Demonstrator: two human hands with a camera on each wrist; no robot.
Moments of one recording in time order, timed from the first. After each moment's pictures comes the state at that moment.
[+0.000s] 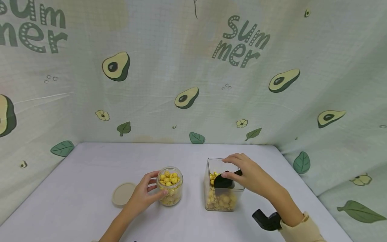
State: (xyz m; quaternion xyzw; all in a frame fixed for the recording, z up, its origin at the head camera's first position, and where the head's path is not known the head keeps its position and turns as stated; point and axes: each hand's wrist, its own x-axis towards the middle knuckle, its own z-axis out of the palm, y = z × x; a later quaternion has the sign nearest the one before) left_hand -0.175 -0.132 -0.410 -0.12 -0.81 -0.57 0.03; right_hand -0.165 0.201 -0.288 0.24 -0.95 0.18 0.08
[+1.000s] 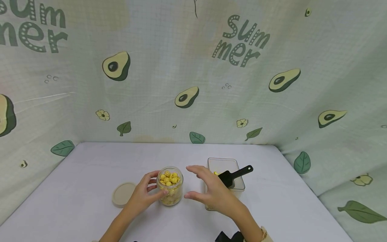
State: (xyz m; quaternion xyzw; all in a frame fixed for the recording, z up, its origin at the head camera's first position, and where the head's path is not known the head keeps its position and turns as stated) left_hand -0.174 -0.130 -0.411 -0.12 -0.81 -0.57 0.05; right_hand -0.146 0.118 -0.327 0.31 -0.87 0.39 0.06
